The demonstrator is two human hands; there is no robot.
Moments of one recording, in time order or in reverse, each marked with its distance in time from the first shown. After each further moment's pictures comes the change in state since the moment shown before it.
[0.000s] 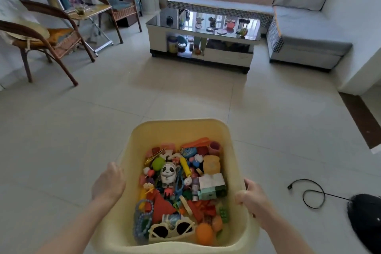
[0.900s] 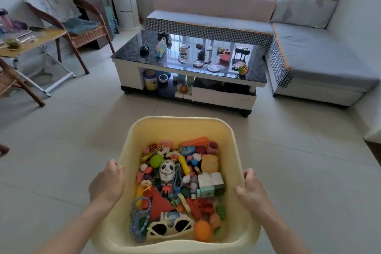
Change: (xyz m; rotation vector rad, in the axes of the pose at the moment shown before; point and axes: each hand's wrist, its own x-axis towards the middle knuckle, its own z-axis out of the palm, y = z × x) left_hand 0.593 0.470 0.018 -0.008 0.091 0.145; right_hand 0.606 -0.425 -0.185 -0.370 0.266 -0.137
